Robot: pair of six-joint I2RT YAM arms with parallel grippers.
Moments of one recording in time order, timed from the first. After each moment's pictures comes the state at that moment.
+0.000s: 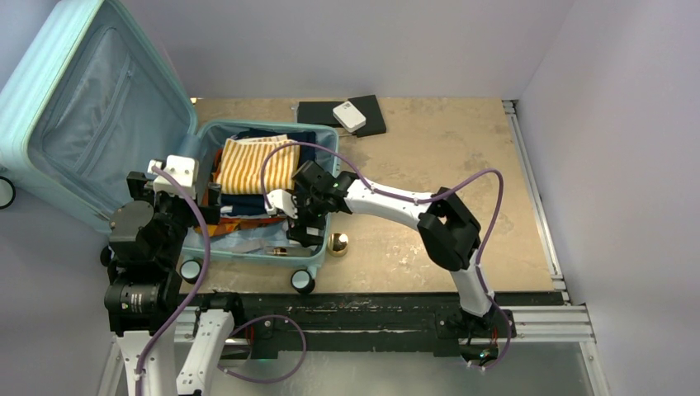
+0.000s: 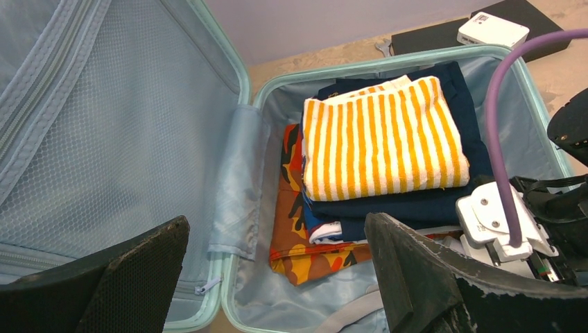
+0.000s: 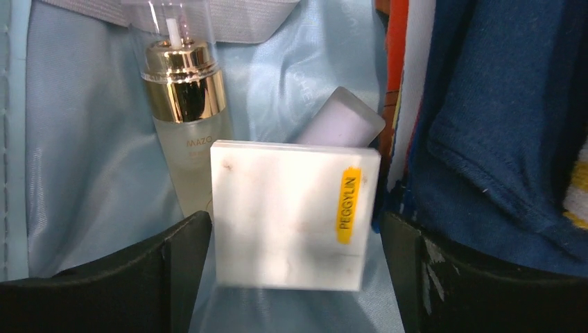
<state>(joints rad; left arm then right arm) 0.03 0.55 1.19 -0.81 -0.03 0.26 0.98 2.08 1.67 -0.58 -0.39 -0.57</state>
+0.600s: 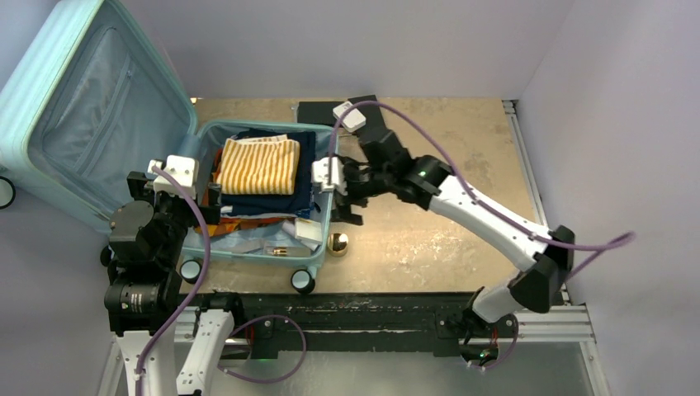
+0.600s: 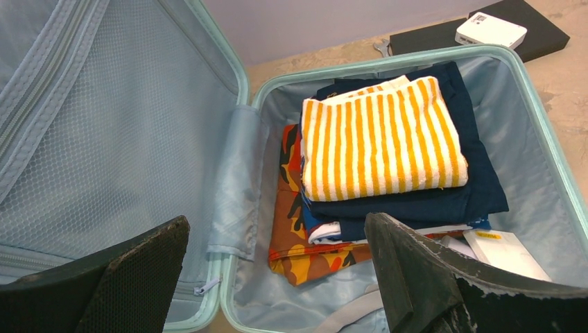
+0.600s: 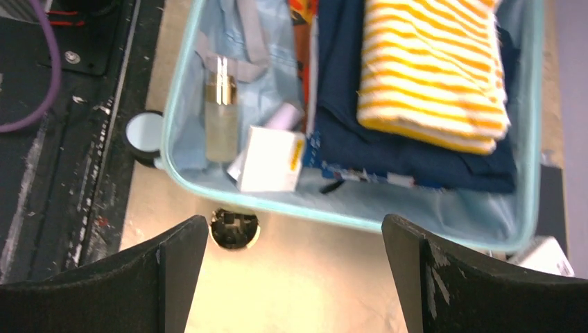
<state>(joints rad) 0.03 0.55 1.19 -0.81 -0.03 0.26 0.89 1.55 1.53 -0.65 -0.48 -0.68</state>
